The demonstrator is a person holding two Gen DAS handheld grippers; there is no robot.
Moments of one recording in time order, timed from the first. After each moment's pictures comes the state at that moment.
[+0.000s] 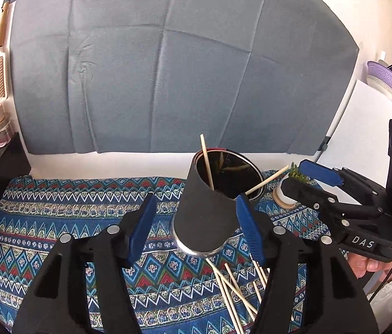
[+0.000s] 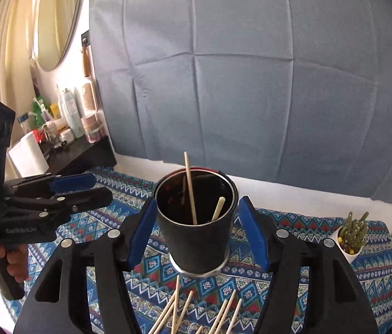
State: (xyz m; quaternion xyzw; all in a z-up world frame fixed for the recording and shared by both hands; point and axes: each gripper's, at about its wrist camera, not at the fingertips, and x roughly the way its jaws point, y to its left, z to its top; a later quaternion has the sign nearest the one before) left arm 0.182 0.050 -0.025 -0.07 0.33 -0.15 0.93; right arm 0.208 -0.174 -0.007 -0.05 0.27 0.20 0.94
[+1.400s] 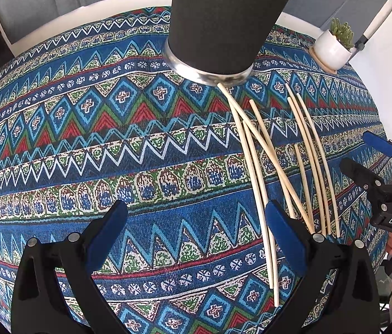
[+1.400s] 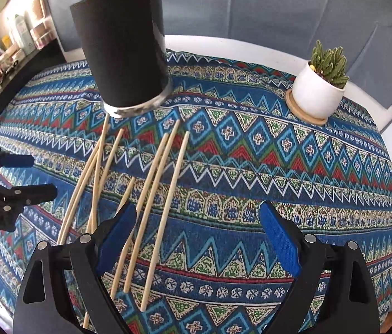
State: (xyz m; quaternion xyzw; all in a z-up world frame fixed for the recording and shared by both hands) left arm 0.149 0.001 -0.190 -0.01 0.59 -0.12 0.80; right arm 0.162 -0.246 -0.160 -0.08 0.49 0.08 0.87
